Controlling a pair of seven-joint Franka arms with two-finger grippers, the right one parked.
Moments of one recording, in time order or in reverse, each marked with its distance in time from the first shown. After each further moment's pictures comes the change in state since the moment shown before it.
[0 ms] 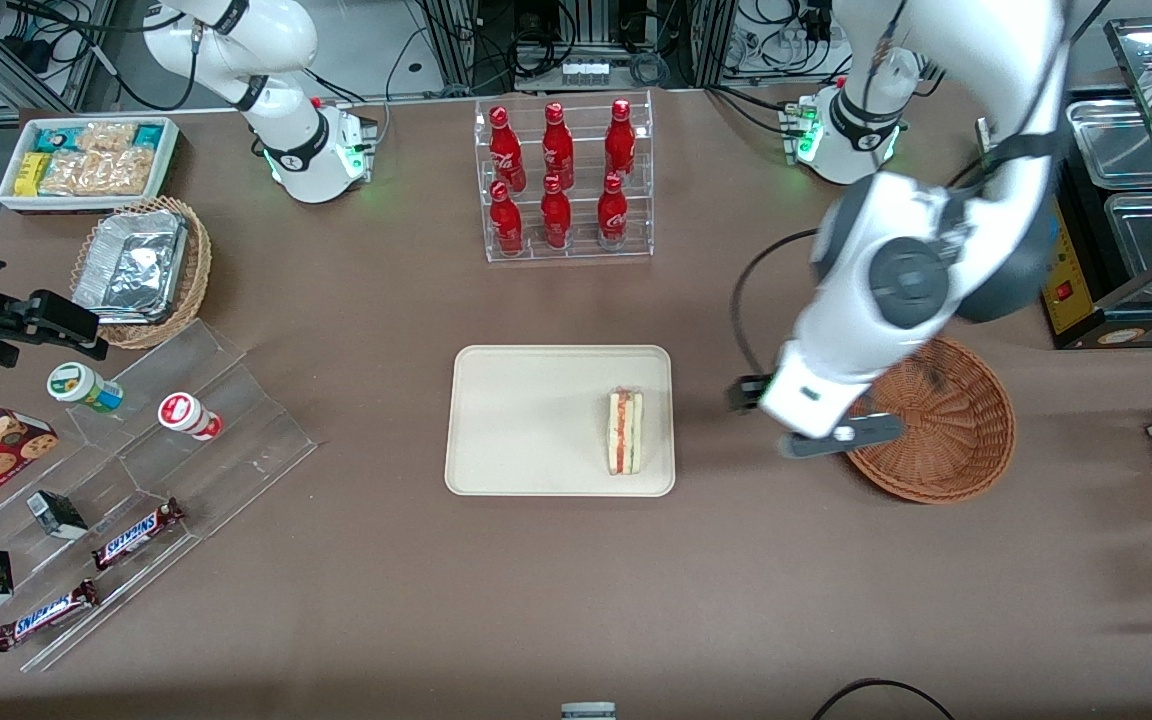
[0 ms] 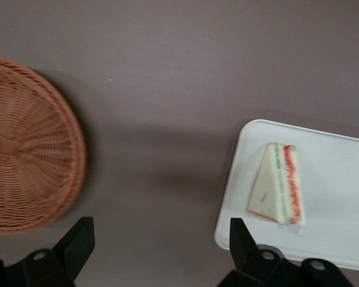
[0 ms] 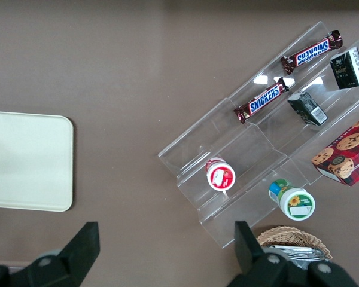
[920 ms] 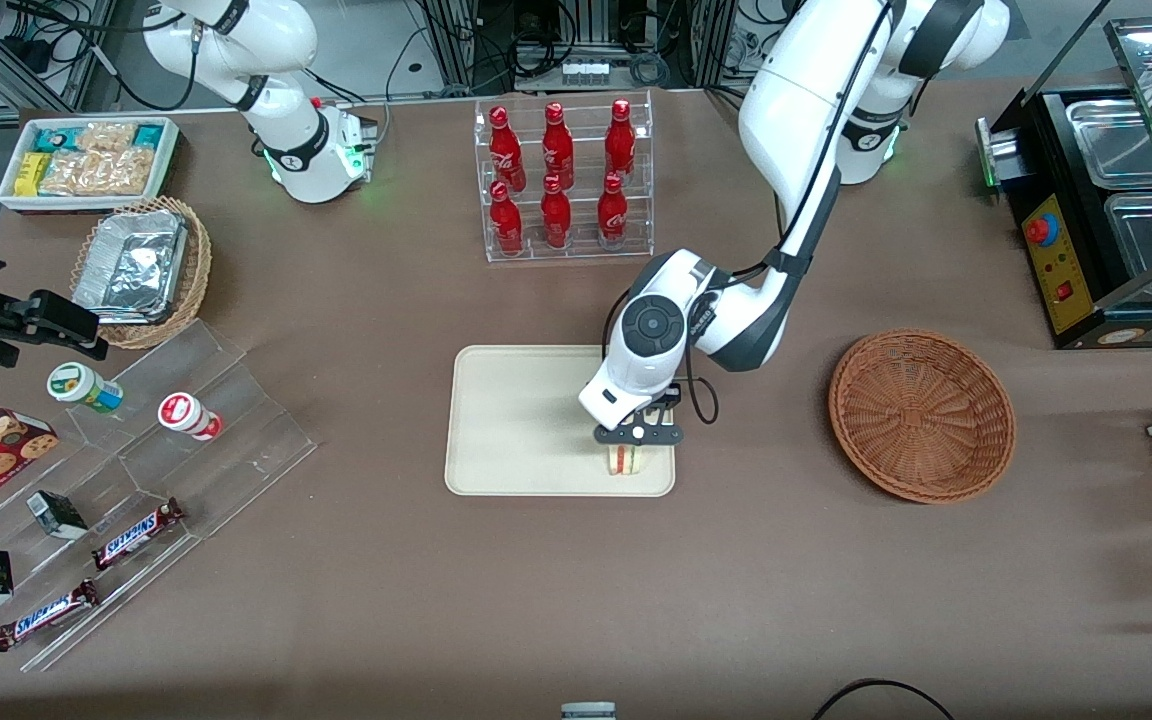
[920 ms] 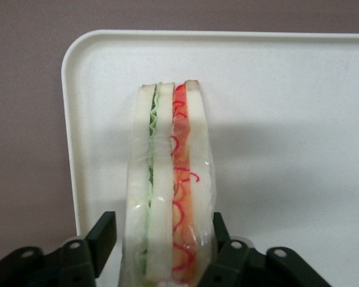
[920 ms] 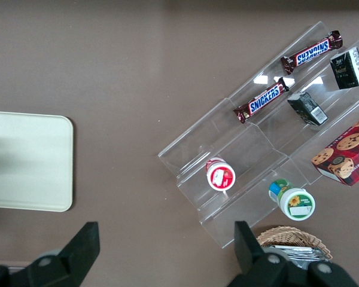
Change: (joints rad) arm -0.270 0.391 -0.063 0.012 -0.032 0.435 -0.112
